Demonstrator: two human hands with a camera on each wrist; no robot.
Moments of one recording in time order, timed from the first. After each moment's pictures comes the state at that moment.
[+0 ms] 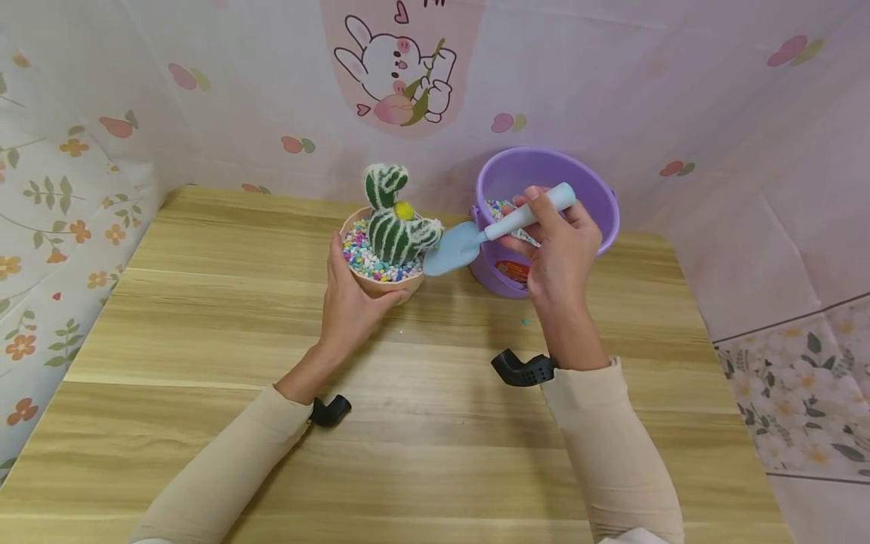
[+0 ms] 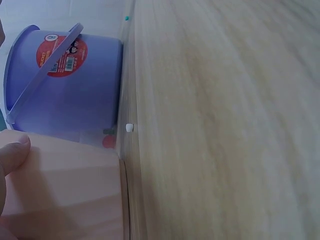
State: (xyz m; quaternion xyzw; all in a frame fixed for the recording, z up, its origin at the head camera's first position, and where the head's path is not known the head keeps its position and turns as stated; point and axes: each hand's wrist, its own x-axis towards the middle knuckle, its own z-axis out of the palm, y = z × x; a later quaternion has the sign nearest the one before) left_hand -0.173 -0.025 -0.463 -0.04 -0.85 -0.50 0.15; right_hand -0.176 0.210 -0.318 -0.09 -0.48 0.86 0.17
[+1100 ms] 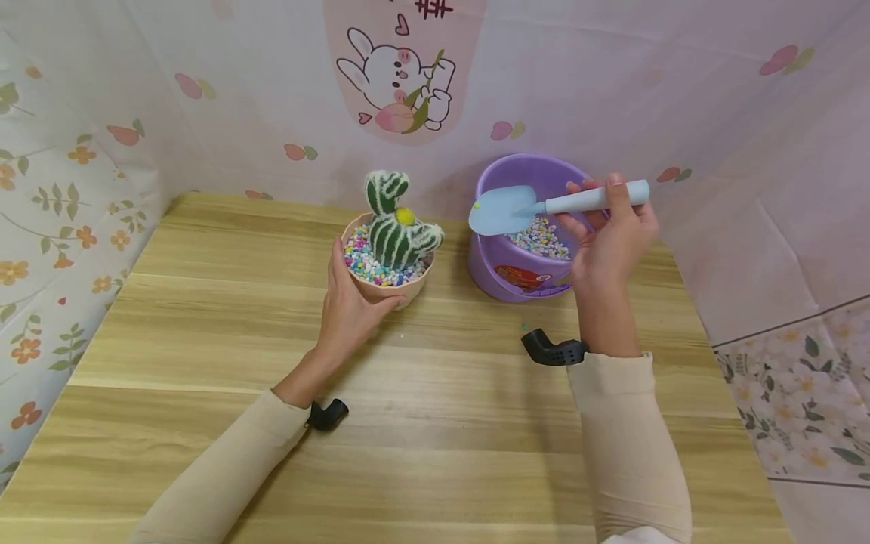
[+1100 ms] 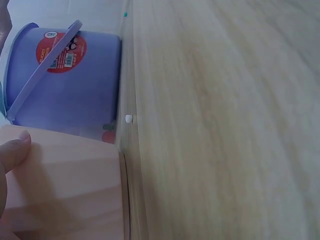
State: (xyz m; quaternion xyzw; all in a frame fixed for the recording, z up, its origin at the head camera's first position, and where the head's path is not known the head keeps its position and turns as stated) left_hand -0.171 -0.028 -0.461 -0.05 -0.85 -0.50 0.14; right_hand -0.189 0.261 -0.302 -0.12 -0.36 0.88 0.27
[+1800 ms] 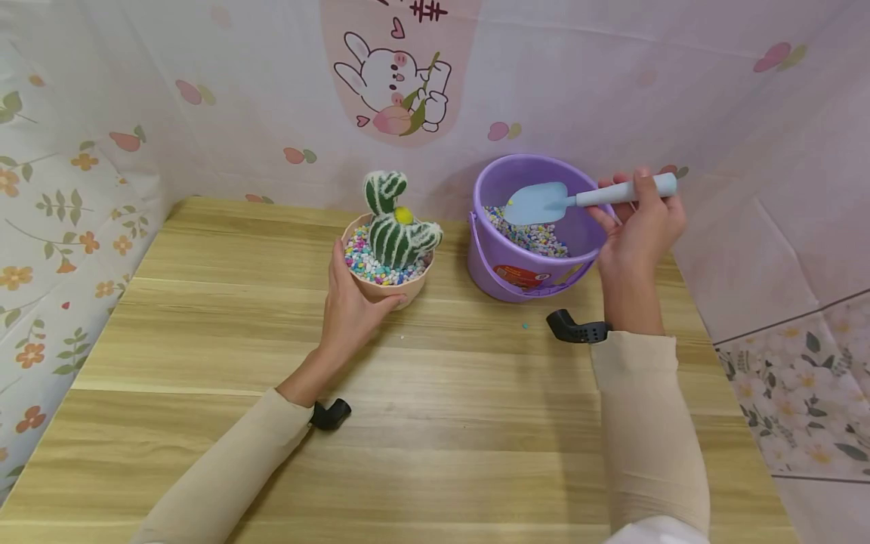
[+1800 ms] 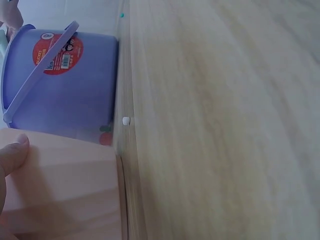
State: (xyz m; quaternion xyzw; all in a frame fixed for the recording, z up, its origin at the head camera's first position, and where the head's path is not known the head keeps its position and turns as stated) left_hand -0.172 -0.027 -0.463 -0.04 -0.85 -0.50 0.14; right_hand -0.203 0.306 -0.301 -0.17 -0.35 0.88 0.27
